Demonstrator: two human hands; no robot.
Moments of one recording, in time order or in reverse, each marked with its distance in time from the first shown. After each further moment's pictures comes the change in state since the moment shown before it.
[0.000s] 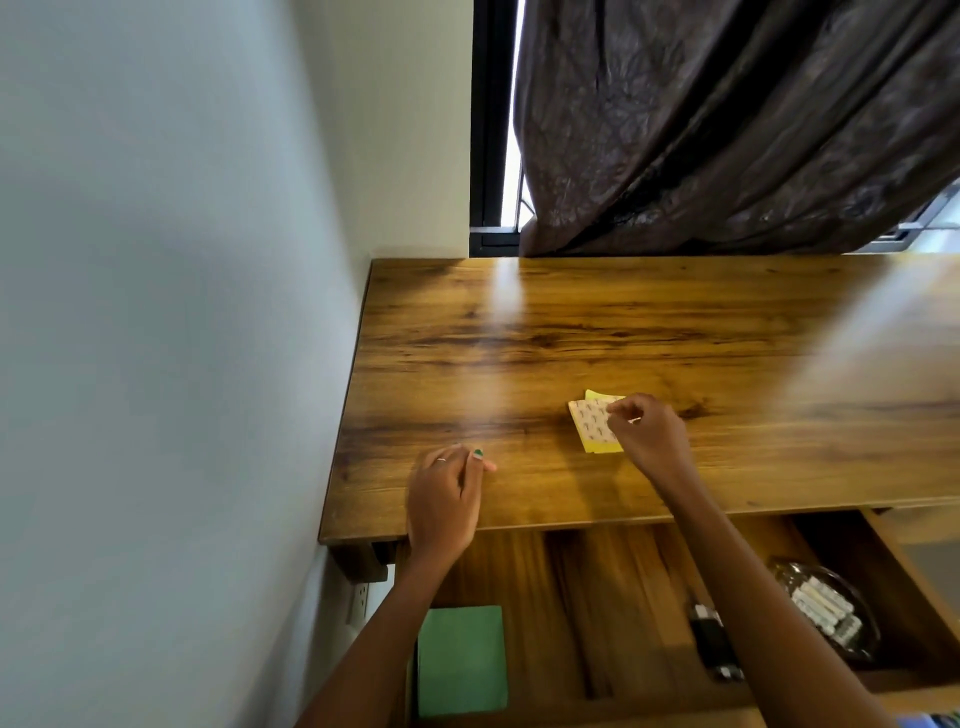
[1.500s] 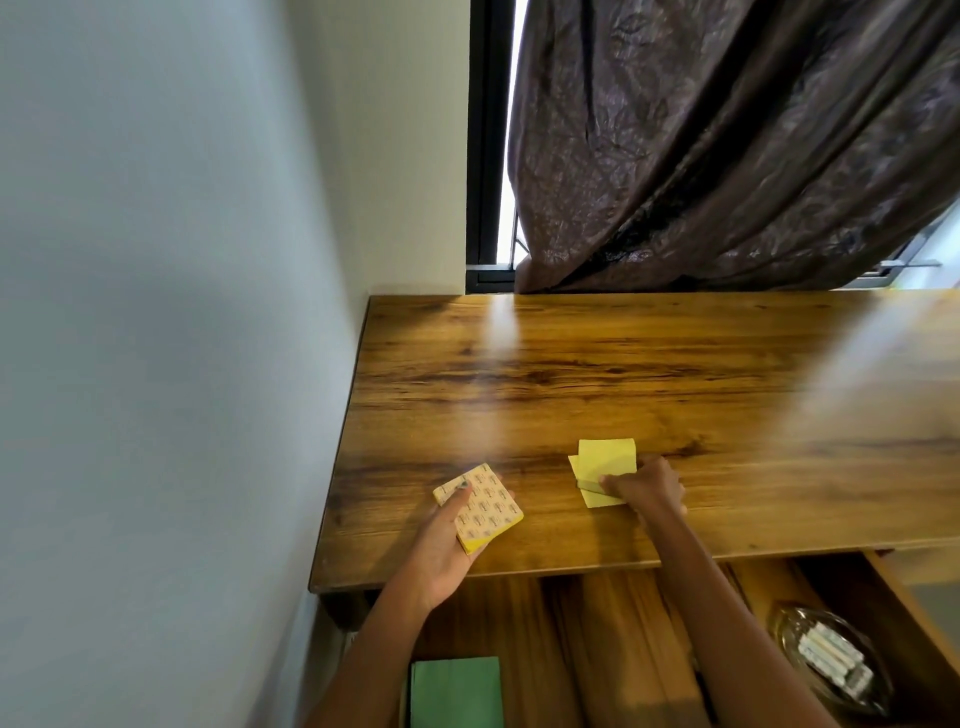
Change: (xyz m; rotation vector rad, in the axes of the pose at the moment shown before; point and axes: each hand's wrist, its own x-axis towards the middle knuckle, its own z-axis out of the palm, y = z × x) left_hand 0.020 0.012 -0.009 -1.403 -0.377 -0.977; right_hand 0.034 0.036 0.031 -0.017 -0.003 0.486
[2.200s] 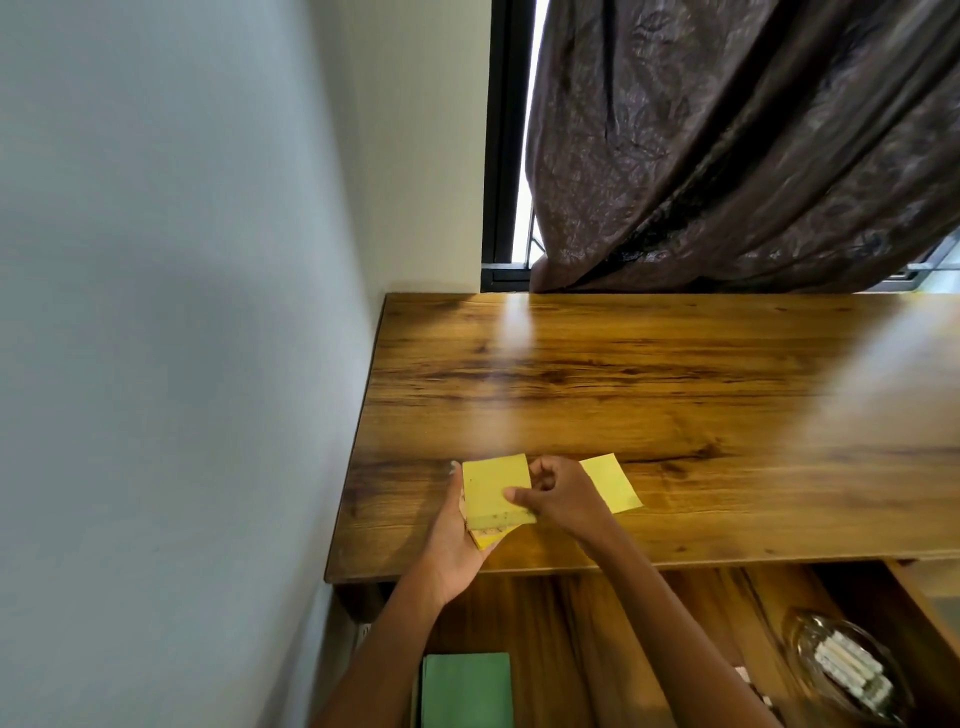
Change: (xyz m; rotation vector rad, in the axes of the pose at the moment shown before) left_hand -0.014 0.003 0.012 0.002 -0.023 0.063; right_hand -0.089 -0.041 0.033 0.148 -0.464 -0.517
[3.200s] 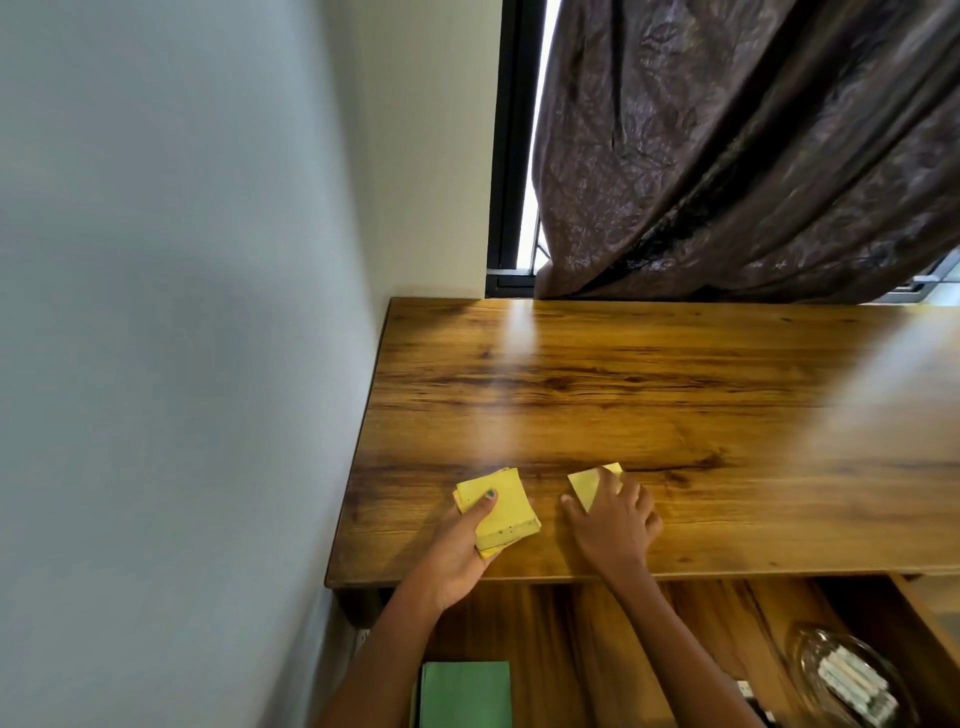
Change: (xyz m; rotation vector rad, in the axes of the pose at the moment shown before) left_hand -0.007 0.003 0.005 0.092 0.045 -0.030; right_hand -0.003 0.040 -0.008 -0.613 0.355 0.206
